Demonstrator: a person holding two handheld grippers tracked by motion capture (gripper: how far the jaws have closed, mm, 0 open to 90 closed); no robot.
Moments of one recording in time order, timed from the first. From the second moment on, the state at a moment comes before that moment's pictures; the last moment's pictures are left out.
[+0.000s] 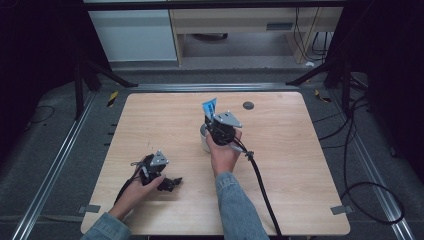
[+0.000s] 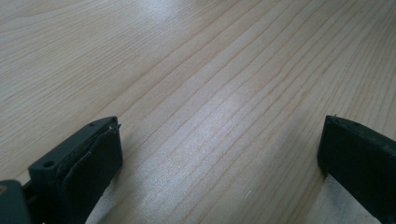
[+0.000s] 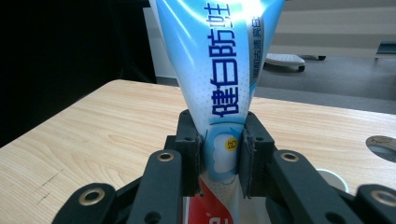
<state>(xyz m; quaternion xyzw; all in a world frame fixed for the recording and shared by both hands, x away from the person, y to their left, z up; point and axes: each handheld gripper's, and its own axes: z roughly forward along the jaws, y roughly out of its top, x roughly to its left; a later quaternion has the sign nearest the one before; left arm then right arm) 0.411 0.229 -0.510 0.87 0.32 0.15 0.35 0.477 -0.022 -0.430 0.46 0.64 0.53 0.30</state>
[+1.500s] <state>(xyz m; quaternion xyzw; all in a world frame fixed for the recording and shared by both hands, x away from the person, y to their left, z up) 0.411 0.229 -0.510 0.86 0.32 0.15 0.35 0.486 -0.043 -0.435 0.49 0.65 0.52 0.26</state>
